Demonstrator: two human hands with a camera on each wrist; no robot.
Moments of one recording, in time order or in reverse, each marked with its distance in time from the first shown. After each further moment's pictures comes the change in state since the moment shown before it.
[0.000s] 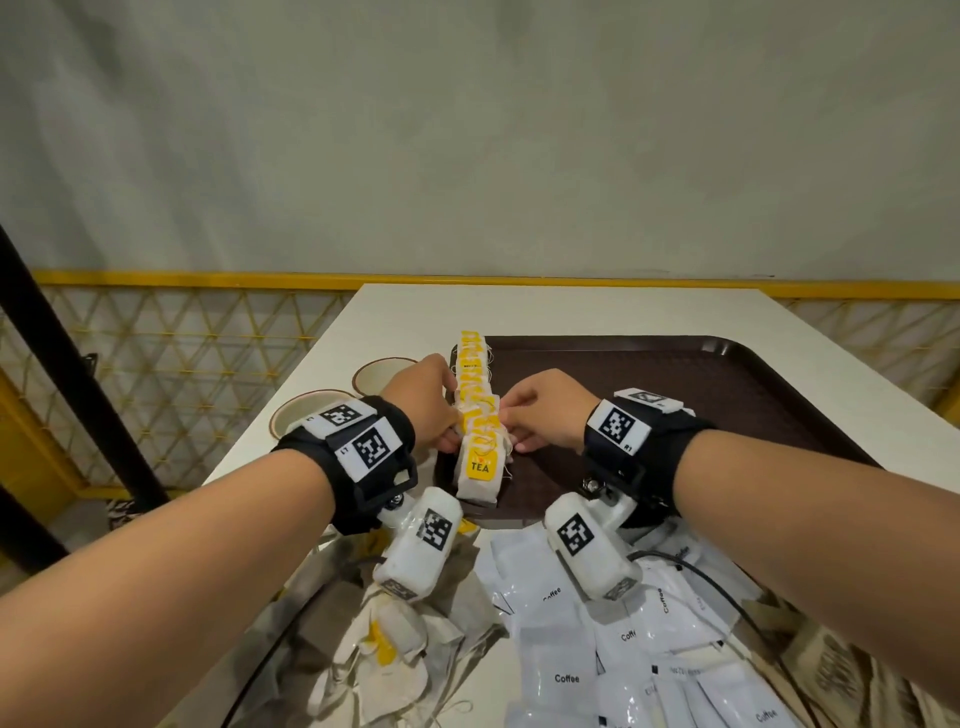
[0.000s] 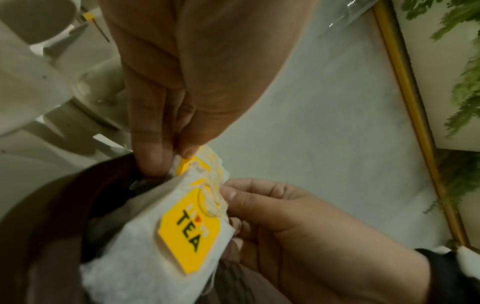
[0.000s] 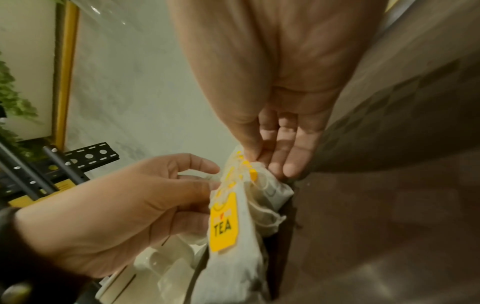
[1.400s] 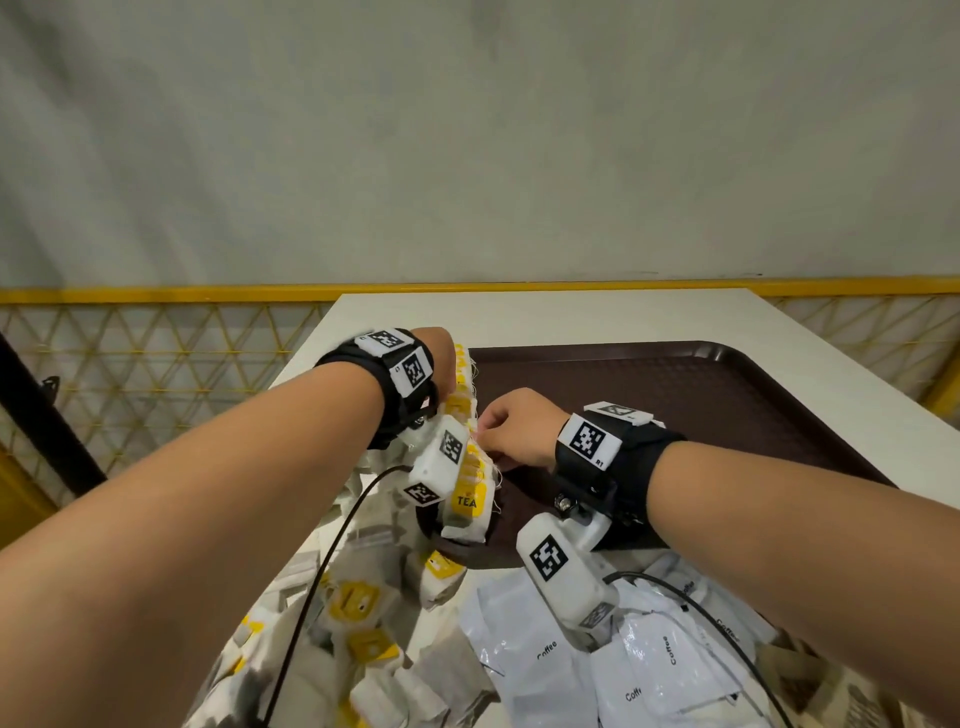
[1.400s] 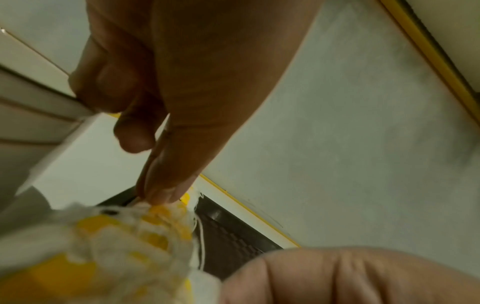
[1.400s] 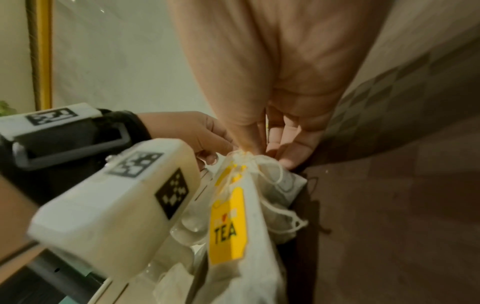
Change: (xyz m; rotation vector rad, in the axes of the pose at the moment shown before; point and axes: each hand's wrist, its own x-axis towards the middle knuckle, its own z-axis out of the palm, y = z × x) left_hand 0.086 0.047 -0.017 0.823 -0.121 0.046; right_hand 0.022 0.001 0.004 -0.063 -0.045 -0.009
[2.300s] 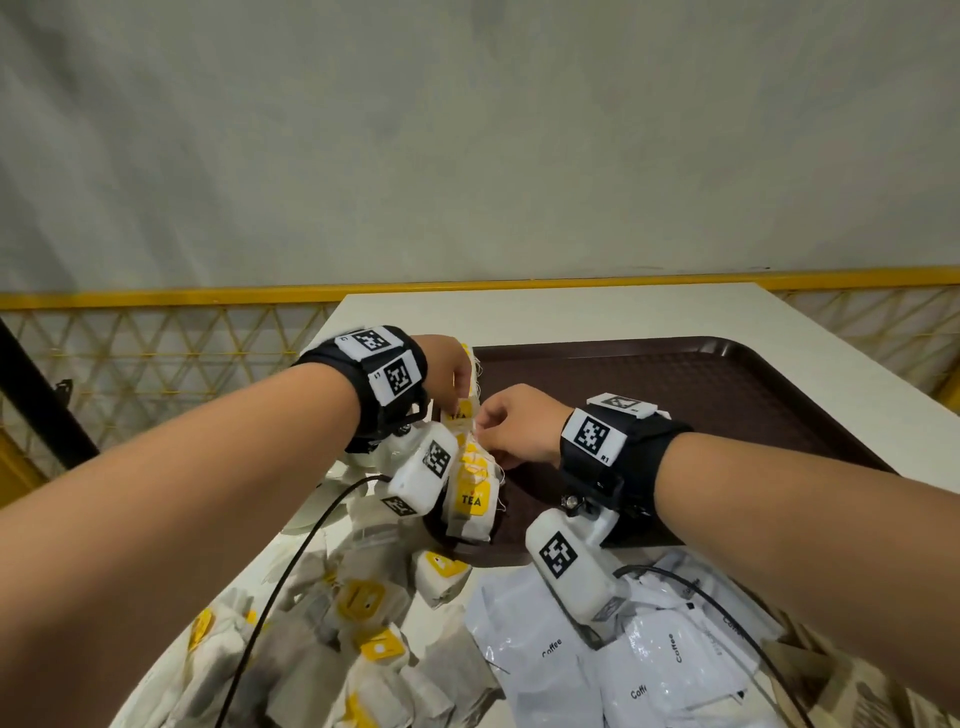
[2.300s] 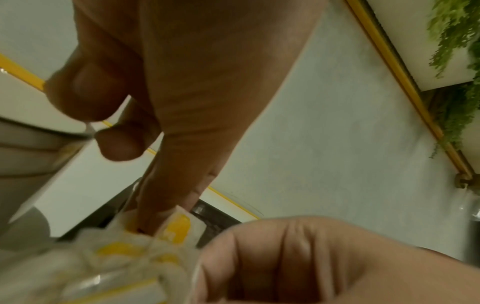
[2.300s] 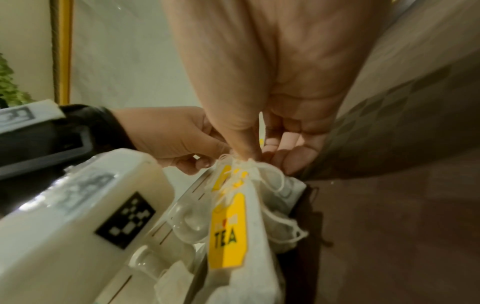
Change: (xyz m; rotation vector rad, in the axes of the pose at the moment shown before) left_hand -0.028 0.002 -0.008 0.019 -0.090 0.229; right_hand -0.002 -0.007 0.000 -0.091 -0.040 -0.043
